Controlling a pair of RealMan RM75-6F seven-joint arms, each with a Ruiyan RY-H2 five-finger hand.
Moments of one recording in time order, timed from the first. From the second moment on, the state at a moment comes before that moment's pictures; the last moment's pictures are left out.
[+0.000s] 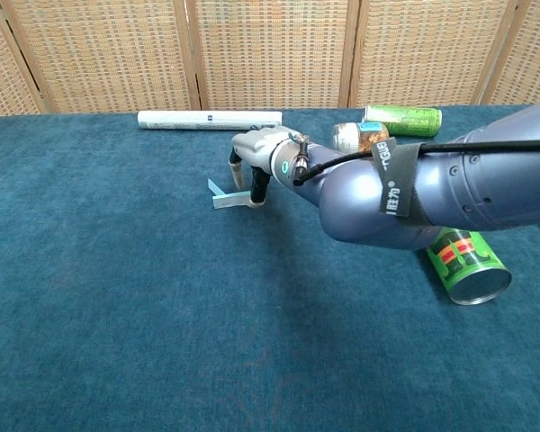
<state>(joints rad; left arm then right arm) -0.08 -1.15 -0.14 -1.68 1.20 1.39 0.16 1.33 -2.19 0.45 -0.45 -0.87 0.57 -0.44</state>
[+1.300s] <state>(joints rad) -0.44 -1.28 -0.18 -1.45 1.56 1.26 0.15 1.12 -1.89 0.30 -1.10 -1.16 0.89 -0.39</state>
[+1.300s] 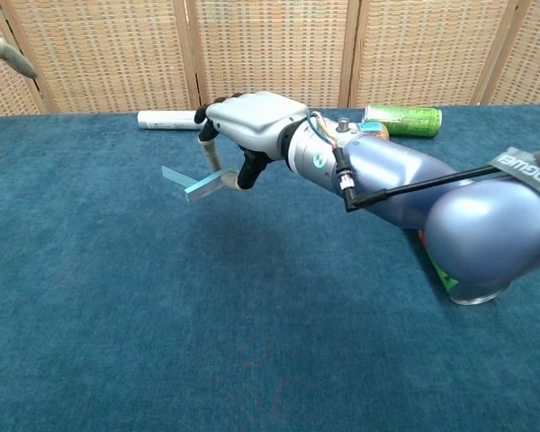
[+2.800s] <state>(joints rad) -0.74 -1.60 -0.19 -1.25 1.46 1.05 0.04 1.10 -1.81 0.31 -1.35 -0.95 0.98 -0.68</state>
